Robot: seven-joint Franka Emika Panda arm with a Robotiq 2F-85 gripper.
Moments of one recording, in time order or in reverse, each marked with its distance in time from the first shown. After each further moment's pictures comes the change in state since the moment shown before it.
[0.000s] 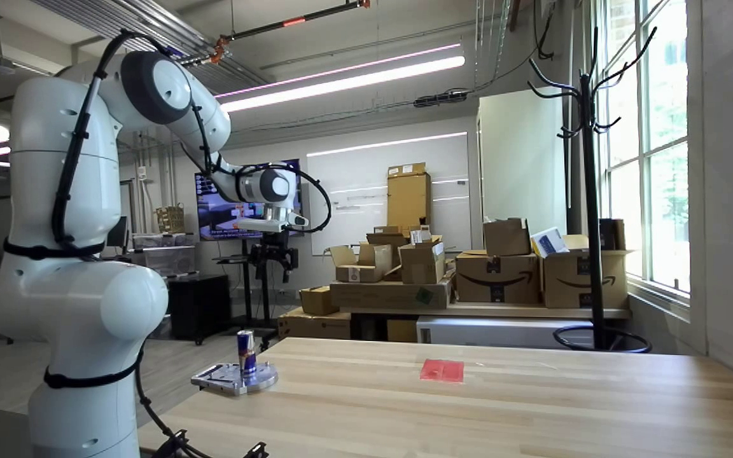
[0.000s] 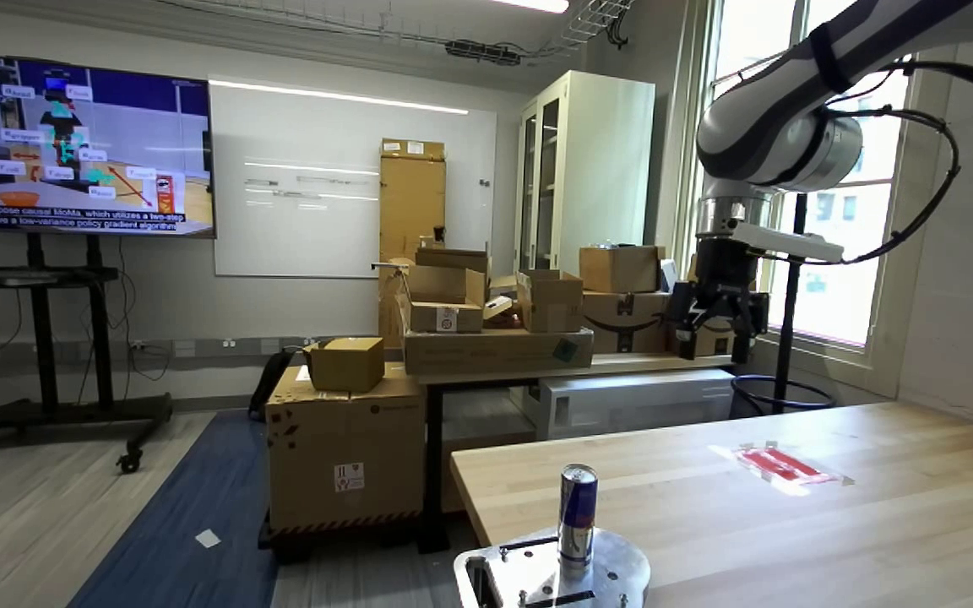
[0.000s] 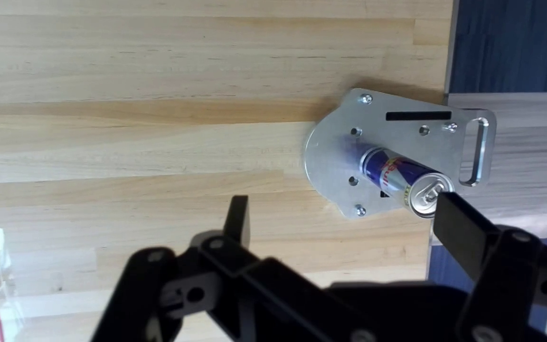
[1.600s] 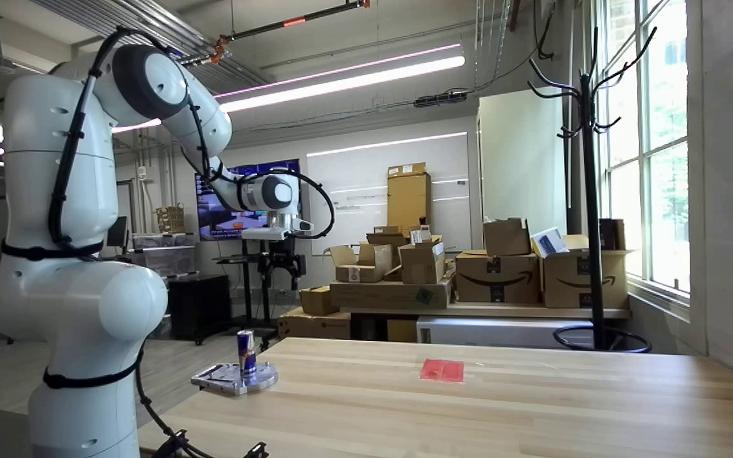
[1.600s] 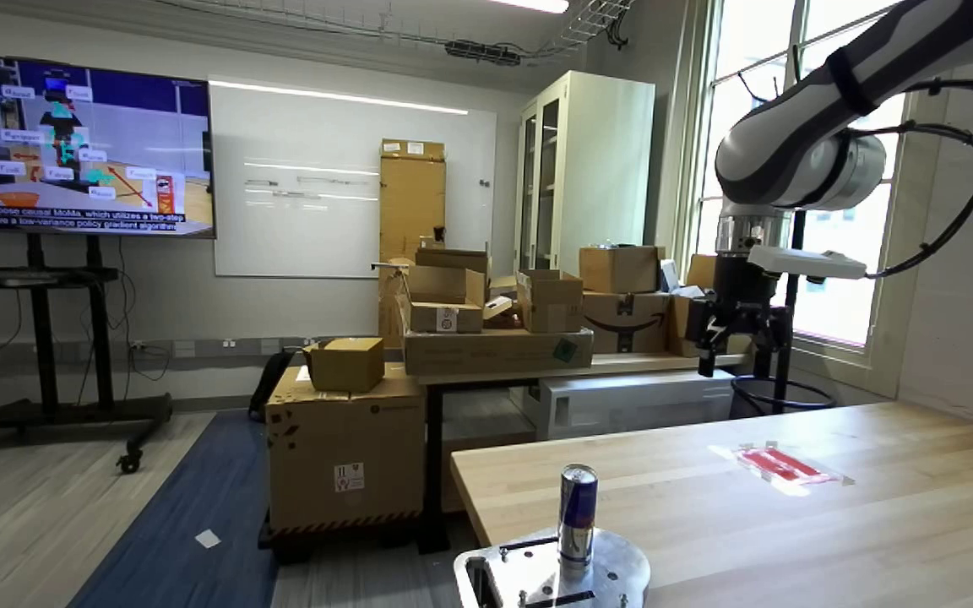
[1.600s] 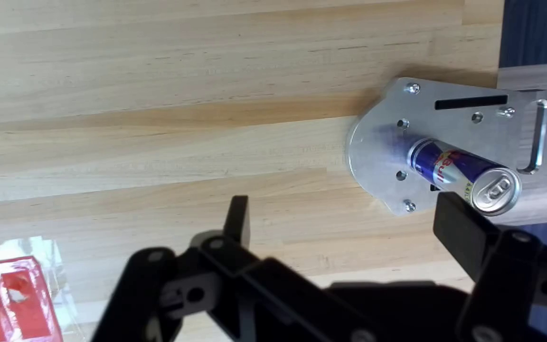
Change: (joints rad) arm -0.012 -0.029 -0.023 -0.095 -0.058 0.099 0.058
